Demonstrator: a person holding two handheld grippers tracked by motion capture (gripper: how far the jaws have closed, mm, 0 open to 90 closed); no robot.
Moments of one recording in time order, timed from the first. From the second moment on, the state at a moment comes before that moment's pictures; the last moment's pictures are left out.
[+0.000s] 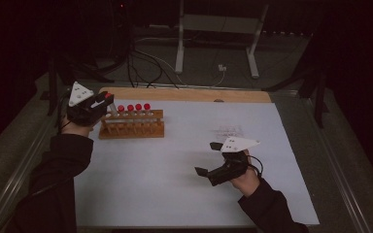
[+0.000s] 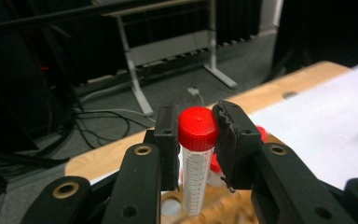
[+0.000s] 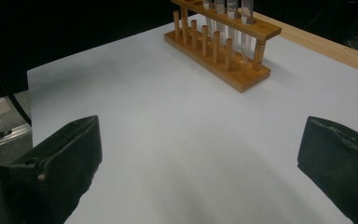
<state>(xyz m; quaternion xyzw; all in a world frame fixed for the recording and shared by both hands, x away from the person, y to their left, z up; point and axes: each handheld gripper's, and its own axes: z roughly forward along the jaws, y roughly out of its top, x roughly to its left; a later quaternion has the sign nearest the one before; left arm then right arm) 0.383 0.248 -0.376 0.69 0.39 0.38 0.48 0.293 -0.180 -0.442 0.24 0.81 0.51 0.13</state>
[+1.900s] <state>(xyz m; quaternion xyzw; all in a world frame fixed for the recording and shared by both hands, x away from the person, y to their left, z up) 0.370 0.251 -0.427 0.71 0.44 0.29 0.47 0.289 -0.192 -0.438 0.24 0.81 0.52 0.14</state>
